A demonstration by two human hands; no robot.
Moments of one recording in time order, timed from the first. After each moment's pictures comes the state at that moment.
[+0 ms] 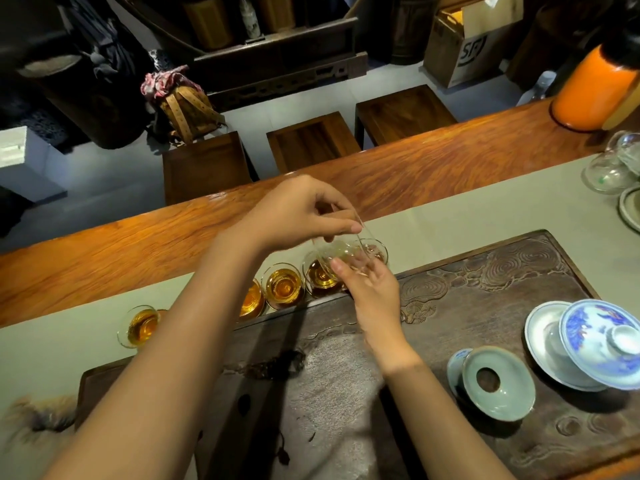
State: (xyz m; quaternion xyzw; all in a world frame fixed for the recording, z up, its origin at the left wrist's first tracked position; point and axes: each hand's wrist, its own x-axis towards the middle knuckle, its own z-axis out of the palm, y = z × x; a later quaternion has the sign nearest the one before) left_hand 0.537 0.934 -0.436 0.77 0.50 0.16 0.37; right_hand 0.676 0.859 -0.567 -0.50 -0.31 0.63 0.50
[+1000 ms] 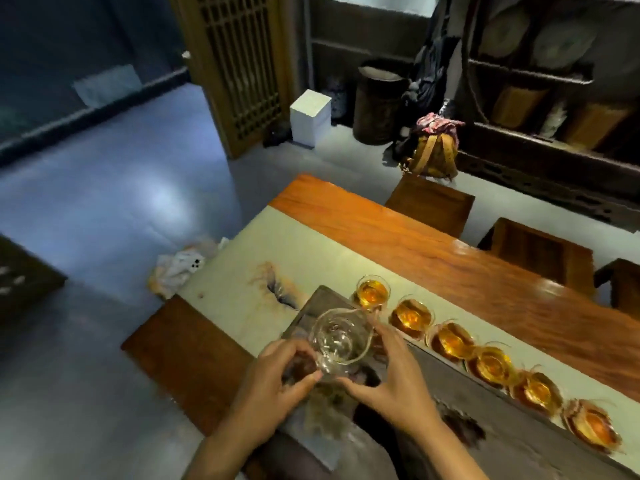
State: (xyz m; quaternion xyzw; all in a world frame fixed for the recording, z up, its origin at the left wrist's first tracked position) left_hand 0.376 0.568 -0.504 0.37 0.80 0.43 0.19; right_hand 0.500 0.748 -0.522 -0.24 -0.86 0.44 0.09
